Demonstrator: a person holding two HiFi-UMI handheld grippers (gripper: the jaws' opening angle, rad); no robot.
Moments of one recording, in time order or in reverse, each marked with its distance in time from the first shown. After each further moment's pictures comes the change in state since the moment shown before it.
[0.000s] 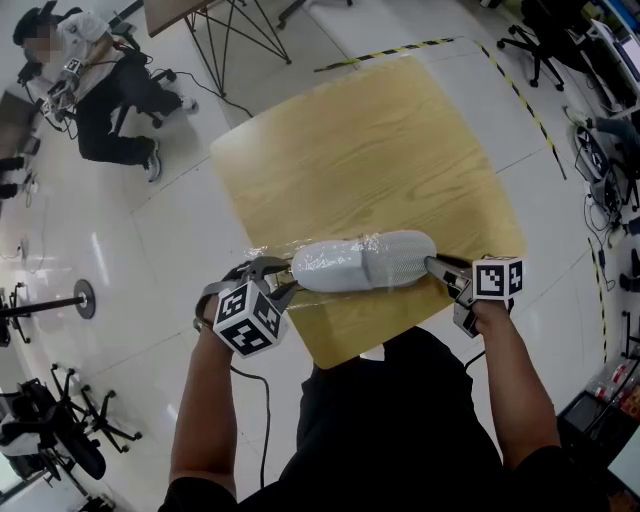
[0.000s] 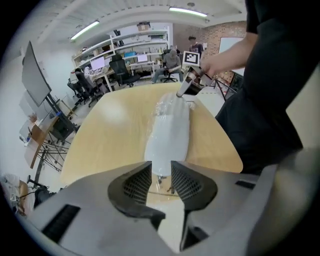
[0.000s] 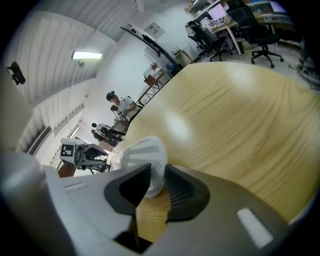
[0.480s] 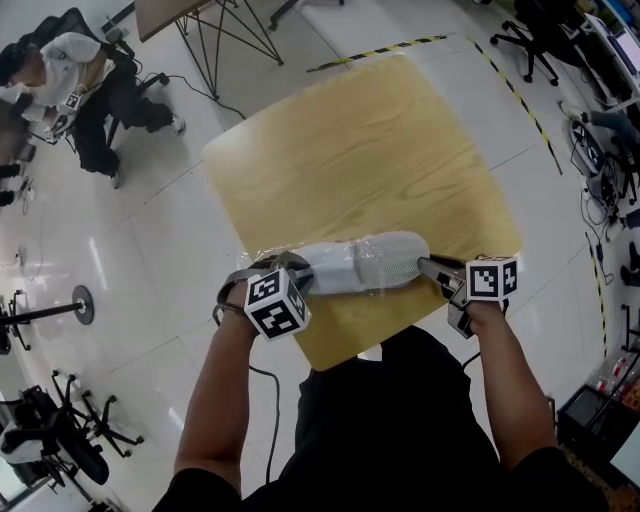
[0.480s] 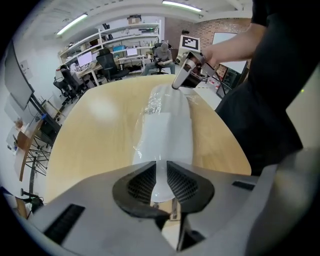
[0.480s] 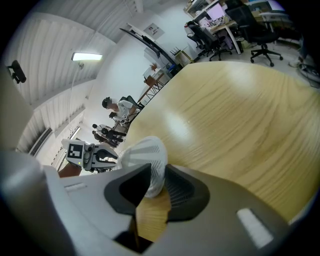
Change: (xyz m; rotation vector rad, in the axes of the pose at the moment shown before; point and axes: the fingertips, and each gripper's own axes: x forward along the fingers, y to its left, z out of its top) left arm 0.055 -0.012 0.024 0.063 0.054 -0.097; right arm -0.001 0.000 -0.002 0.004 -0.006 0.011
